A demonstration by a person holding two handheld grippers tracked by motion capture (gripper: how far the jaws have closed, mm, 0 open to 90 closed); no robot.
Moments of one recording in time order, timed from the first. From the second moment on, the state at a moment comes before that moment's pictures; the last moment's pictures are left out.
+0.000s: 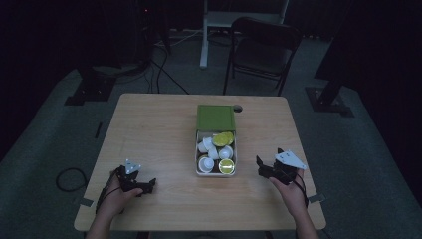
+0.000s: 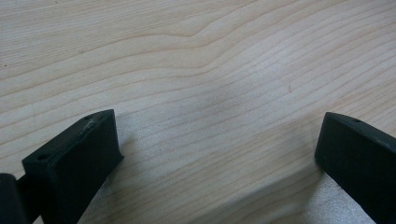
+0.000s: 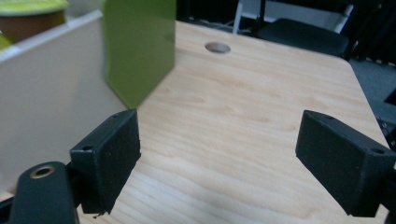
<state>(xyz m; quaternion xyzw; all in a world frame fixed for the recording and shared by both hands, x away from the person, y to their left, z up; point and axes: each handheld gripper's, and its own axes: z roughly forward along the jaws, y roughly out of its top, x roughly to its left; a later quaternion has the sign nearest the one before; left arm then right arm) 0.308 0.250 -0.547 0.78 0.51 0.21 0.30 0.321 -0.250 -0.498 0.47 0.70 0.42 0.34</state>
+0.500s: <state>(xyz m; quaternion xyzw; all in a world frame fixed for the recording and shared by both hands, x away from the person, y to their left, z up) 0.308 0.250 -0.547 0.78 0.51 0.21 0.30 0.320 -0.278 -0.525 0.52 0.70 0.39 0.32</state>
